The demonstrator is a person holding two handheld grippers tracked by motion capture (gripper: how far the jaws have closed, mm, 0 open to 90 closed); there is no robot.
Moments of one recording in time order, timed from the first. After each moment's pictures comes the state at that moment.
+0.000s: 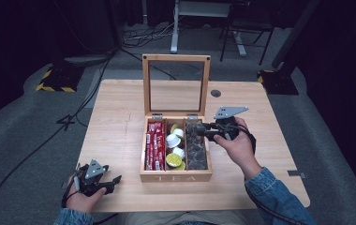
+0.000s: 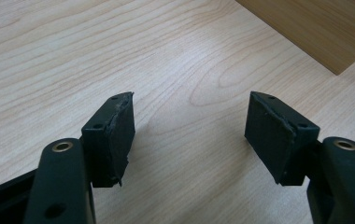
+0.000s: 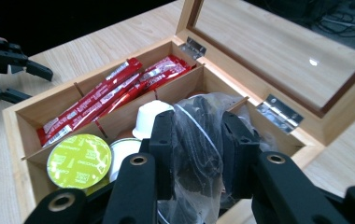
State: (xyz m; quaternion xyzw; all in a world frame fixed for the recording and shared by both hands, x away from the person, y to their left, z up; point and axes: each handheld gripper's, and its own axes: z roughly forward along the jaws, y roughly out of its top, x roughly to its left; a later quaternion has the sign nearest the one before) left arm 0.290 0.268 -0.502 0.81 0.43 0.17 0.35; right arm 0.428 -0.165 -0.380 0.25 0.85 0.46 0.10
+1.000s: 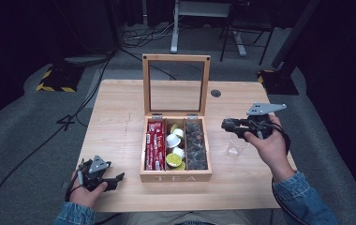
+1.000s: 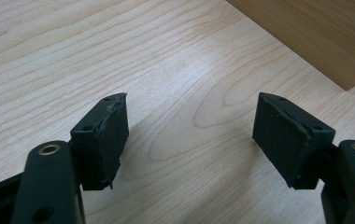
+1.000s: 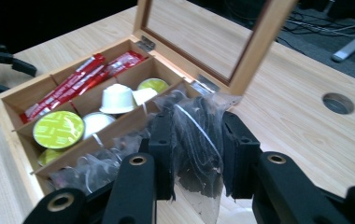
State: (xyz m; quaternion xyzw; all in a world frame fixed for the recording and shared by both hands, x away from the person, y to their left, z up) left arm 0.306 0.265 -0.503 0.82 0.43 0.16 0.36; right arm 0.412 -0.241 -0.344 0.29 0.83 0.44 0.15
